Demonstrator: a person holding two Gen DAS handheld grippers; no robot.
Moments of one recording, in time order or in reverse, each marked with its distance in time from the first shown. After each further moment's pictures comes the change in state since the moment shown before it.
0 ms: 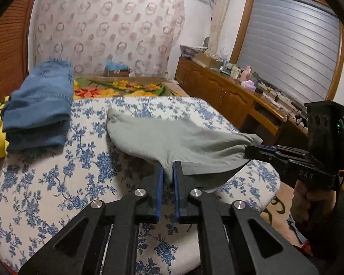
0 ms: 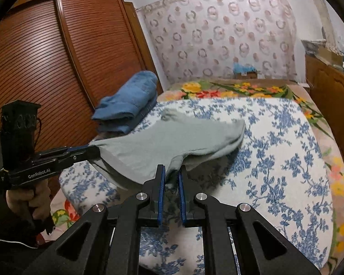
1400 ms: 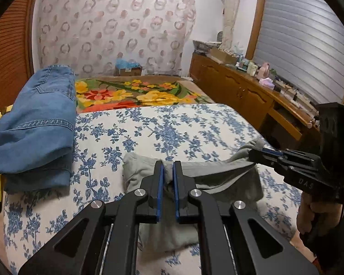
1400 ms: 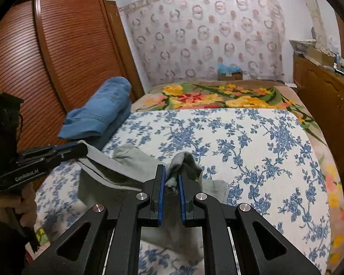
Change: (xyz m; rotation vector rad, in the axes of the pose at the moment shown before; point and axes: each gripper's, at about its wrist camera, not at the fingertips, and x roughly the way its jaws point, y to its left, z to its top) left arm 0.082 0.040 0.058 0.011 0.045 0.101; right arm 0.089 -0.024 0.052 0.023 0.029 -0.122
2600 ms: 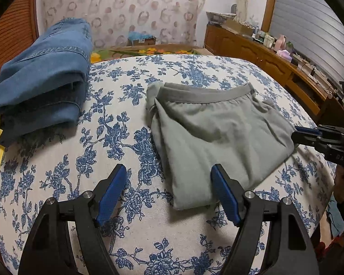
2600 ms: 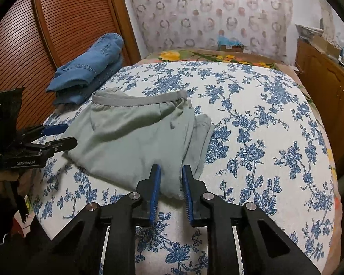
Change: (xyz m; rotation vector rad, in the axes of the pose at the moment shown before) left arm 0.024 0.021 -0.076 0.009 0.168 0.100; right arm 0.011 -0.023 -0.039 -0.063 0.193 -0.011
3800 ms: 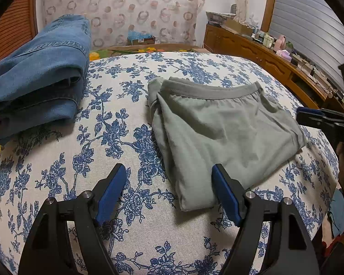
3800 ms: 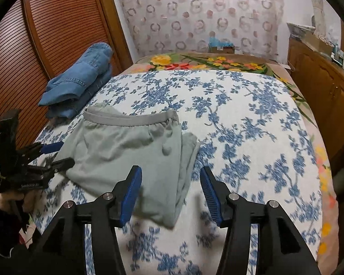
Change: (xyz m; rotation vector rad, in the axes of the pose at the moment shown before) left arm 0.007 0.003 -0.002 -0.002 -0.002 -0.009; right arm -0.002 -0.011 0.022 0.043 -0.011 -0.038
